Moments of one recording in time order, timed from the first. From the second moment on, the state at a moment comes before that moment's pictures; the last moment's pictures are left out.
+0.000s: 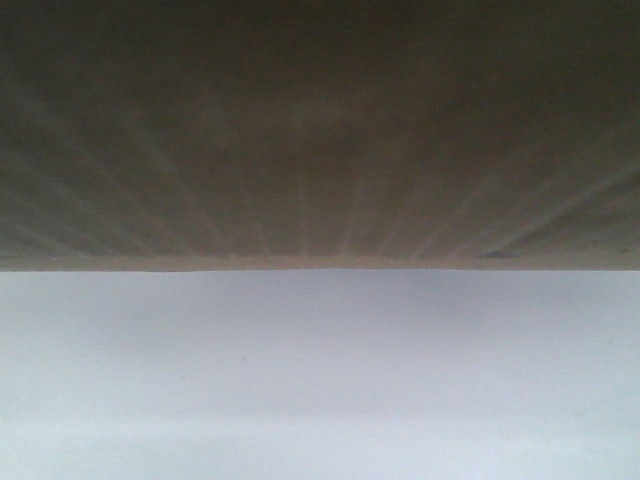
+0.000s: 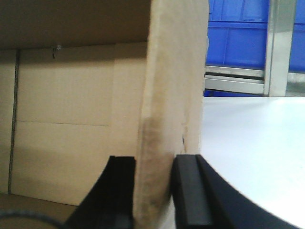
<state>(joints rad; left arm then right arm) -0.26 0.13 -0.81 -0.02 0.83 -0.09 0.10 0.15 -0.78 0.25 0.84 0.05</state>
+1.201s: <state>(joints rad) -0.26 0.13 -0.81 -0.02 0.83 -0.09 0.10 0.15 -0.78 0.25 0.84 0.05</state>
